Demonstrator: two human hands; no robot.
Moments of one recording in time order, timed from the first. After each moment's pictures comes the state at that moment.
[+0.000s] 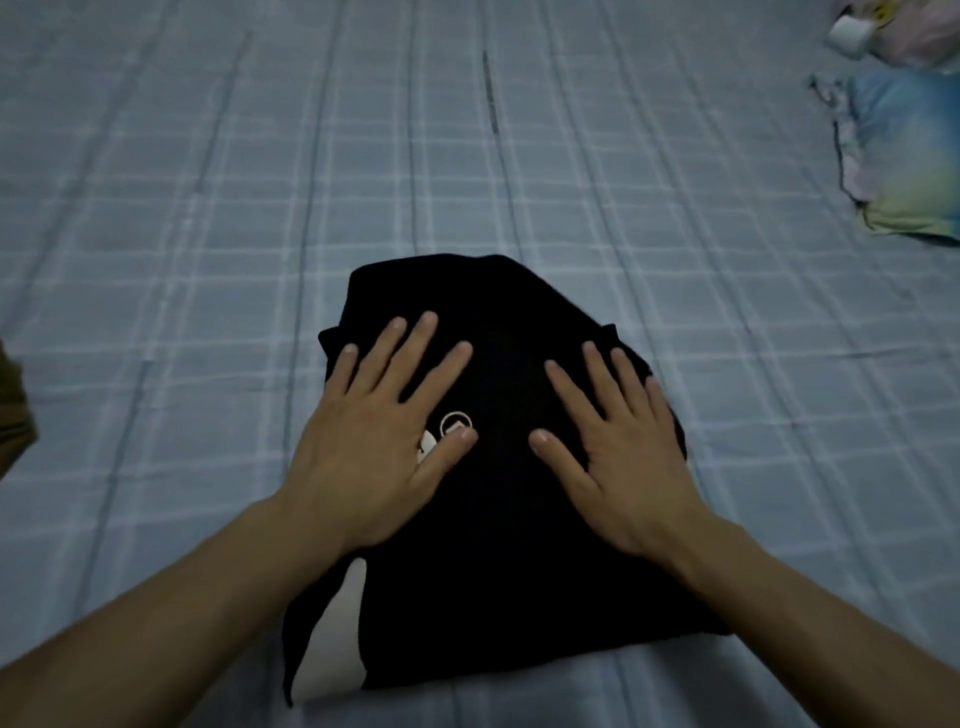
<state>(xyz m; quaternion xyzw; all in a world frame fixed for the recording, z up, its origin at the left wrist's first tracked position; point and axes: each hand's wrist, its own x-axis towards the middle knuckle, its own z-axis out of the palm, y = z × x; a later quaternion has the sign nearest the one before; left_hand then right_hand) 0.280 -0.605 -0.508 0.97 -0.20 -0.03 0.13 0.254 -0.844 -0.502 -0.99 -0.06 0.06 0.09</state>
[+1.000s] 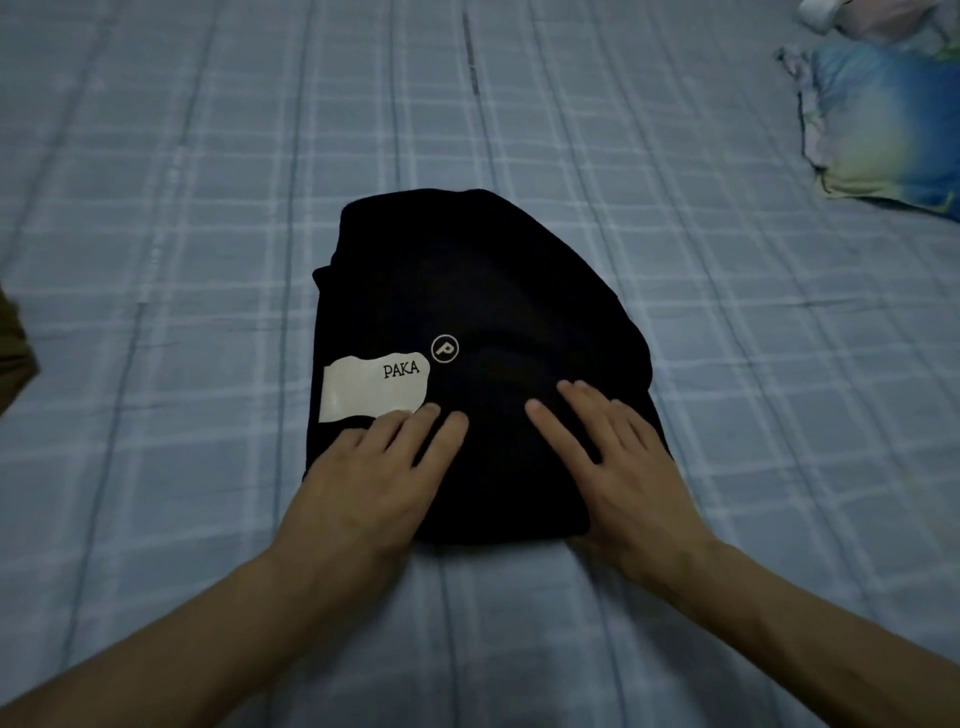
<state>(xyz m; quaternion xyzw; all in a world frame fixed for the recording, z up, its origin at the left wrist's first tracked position) 0.187 -0.608 -0.491 0.95 -0.29 -0.08 0.03 0.169 -0.863 -0.509 -0.98 -0.20 0.01 0.00</state>
